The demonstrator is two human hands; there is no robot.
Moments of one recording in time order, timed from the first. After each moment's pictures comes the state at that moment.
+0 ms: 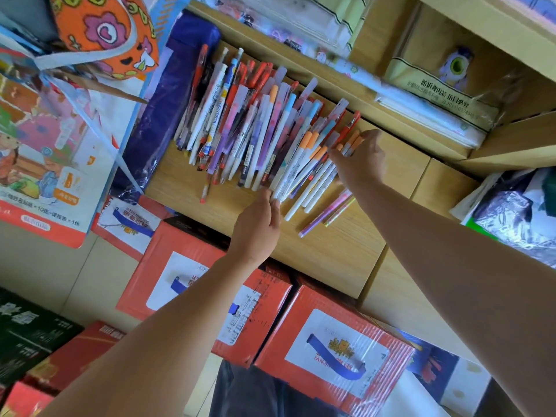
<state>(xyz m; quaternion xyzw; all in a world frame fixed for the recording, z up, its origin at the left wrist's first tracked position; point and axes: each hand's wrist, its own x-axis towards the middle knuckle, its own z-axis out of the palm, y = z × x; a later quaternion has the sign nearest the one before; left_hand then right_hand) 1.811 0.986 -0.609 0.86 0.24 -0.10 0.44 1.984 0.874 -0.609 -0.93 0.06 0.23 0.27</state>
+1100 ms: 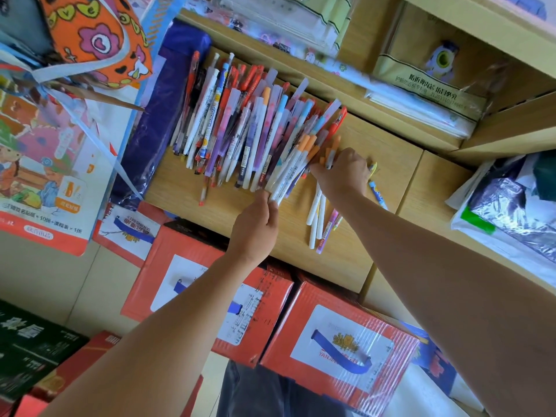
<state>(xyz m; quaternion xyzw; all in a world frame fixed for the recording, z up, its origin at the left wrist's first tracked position) 1.808 0.988 -0.608 0.84 0.22 -0.10 0.48 1.953 0.881 -0.594 -0.95 0.05 0.23 0.21</state>
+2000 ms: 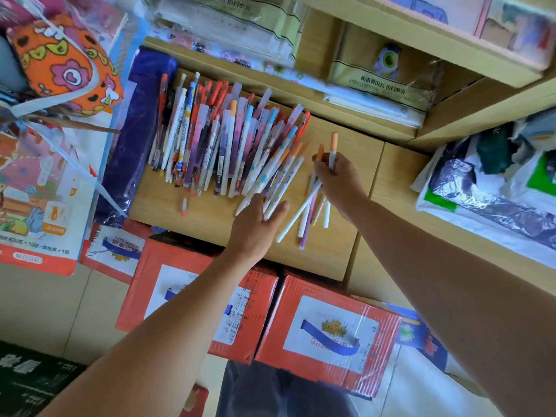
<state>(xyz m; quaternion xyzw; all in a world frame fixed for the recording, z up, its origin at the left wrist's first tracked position) 1.825 0.966 -0.564 0.80 0.24 -0.18 0.51 1.949 0.833 -0.578 -0.85 0.09 0.29 0.44</state>
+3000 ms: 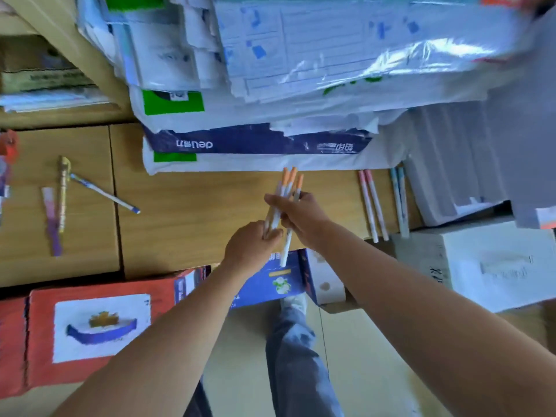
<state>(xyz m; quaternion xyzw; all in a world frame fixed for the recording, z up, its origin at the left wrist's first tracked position) 1.820 0.514 -0.549 0.84 0.06 -0.37 0.39 1.858 0.389 -0.543 -0.61 0.34 0.28 0.66</state>
